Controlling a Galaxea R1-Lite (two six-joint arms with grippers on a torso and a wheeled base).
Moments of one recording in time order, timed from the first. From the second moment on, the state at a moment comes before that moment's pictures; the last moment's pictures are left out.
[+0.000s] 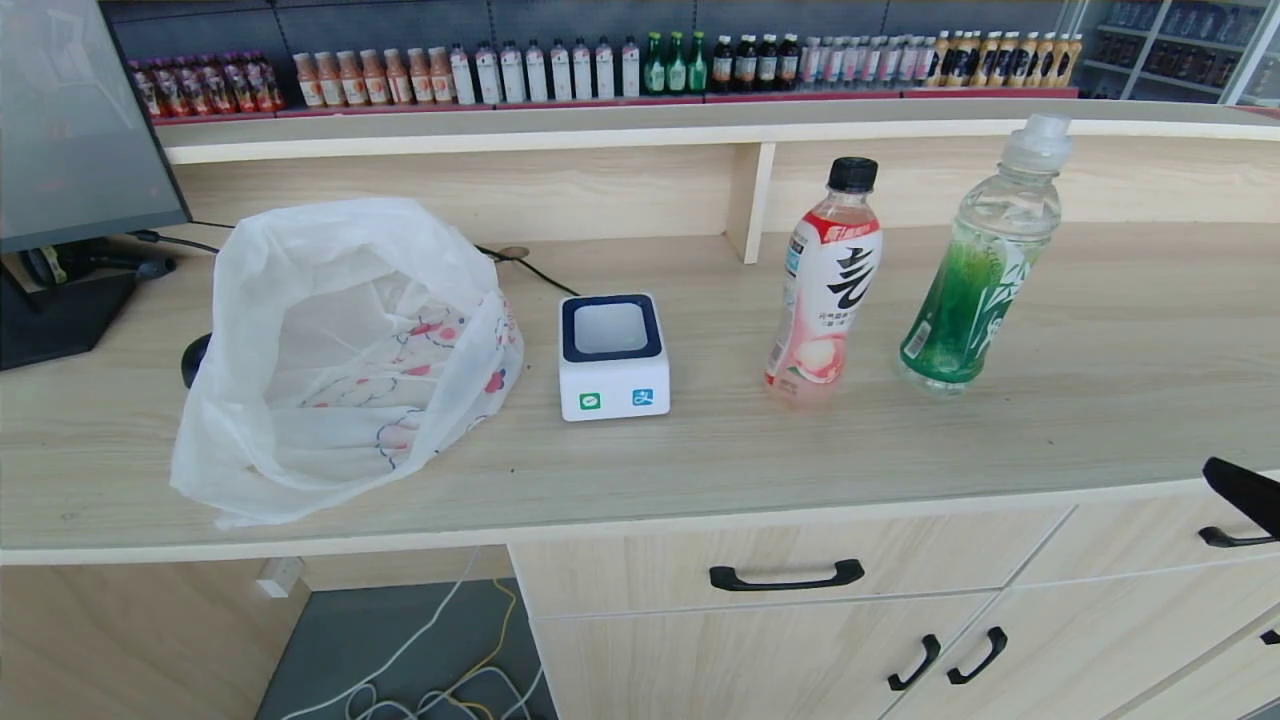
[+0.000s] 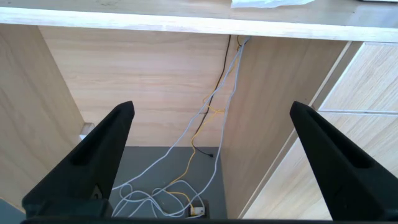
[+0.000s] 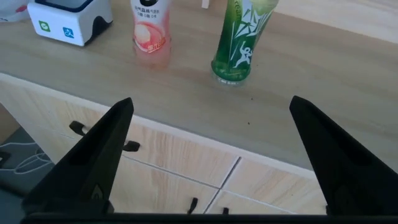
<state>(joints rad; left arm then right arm) 0.00 0.00 0.00 0.00 0.00 0.00 0.25 0.80 -0.53 -0.25 0.04 -0.22</state>
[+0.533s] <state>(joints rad) 0.00 0.00 0.00 0.00 0.00 0.00 0.39 0.99 -0.54 -0.41 0.04 -0.22</state>
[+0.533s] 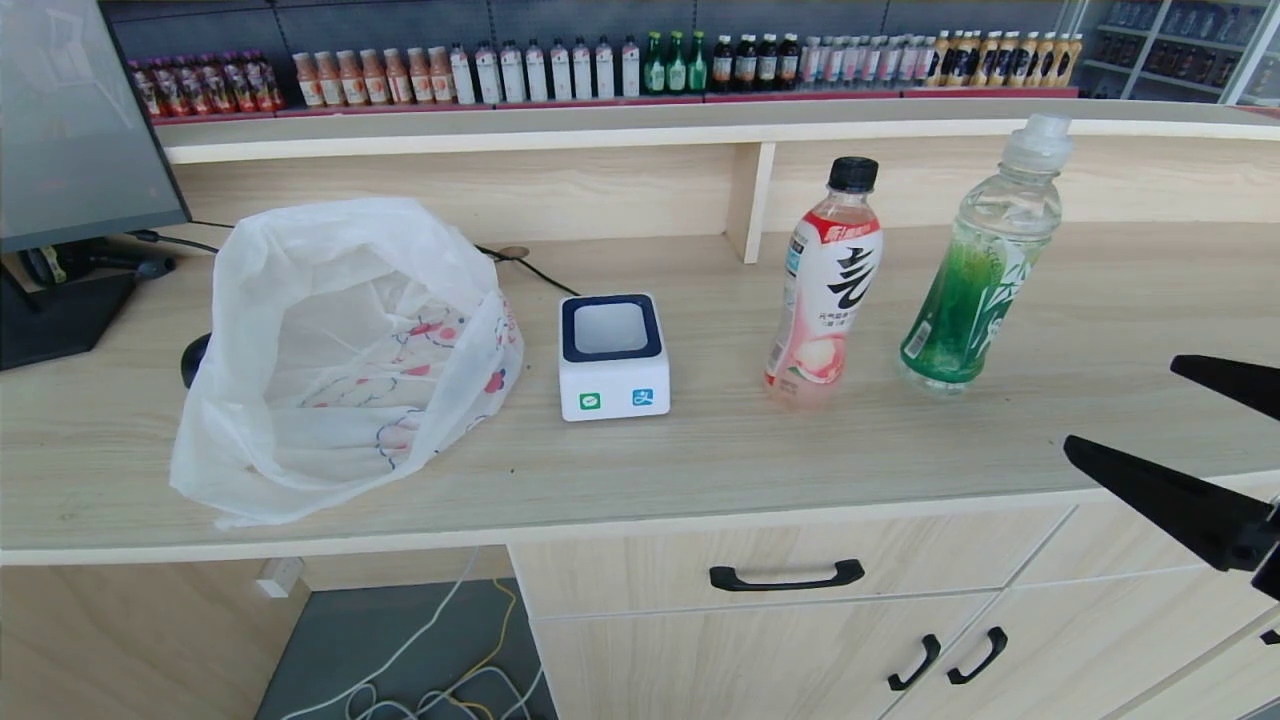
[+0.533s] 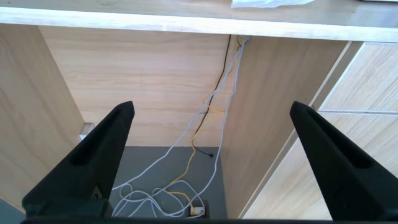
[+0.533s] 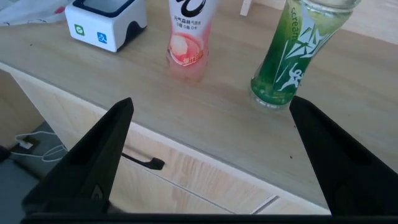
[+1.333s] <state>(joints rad) 0.00 0.00 0.00 0.00 0.00 0.00 0.67 1.30 -0.60 -0.71 -0.23 -0.18</state>
